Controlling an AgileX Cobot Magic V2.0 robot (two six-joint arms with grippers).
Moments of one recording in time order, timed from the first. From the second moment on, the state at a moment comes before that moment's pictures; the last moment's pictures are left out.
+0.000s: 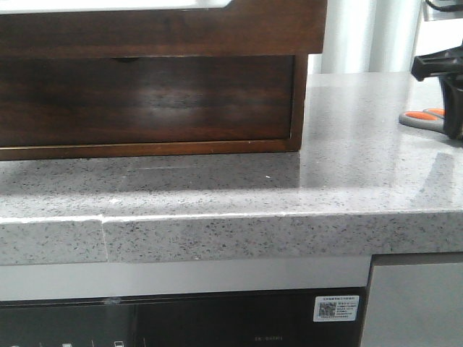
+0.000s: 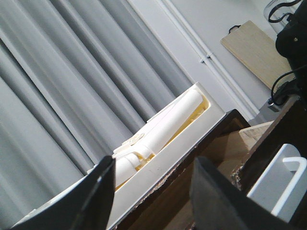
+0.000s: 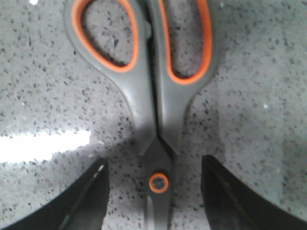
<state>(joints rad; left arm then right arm) -0.47 0.43 -0.34 0.57 -0.41 0.09 -0.03 1.72 -1.32 -0.07 0.91 0.07</state>
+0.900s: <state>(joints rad) -0.47 0.43 -0.34 0.57 -0.41 0.09 -0.03 1.76 -1.33 -0.07 0.88 0.07</state>
